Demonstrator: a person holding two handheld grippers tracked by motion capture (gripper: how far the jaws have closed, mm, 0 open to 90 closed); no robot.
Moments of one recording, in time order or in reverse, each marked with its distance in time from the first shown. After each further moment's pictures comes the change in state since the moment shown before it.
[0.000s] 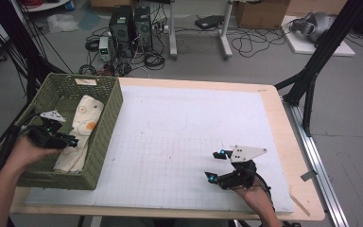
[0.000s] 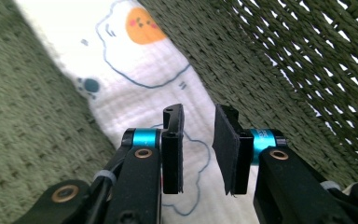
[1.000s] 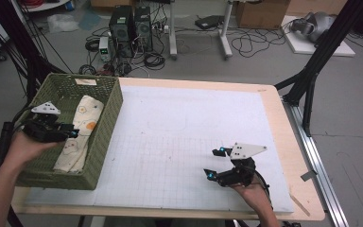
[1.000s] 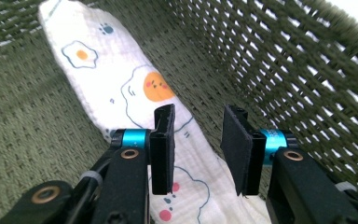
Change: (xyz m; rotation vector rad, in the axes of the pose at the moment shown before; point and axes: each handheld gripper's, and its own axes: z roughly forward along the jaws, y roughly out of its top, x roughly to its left) left arm -0.008 0.017 -0.024 -0.161 0.042 0.013; right arm -0.004 0.005 0.002 -0.027 -0.008 0.006
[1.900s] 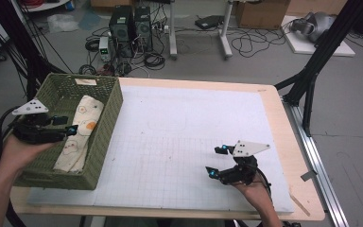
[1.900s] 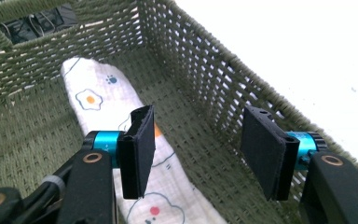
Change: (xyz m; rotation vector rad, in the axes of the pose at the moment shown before) left arm -0.021 0.005 -0.030 -0.199 0.007 -0.034; right arm -0.005 0.002 -0.005 -0.018 -0.002 0.022
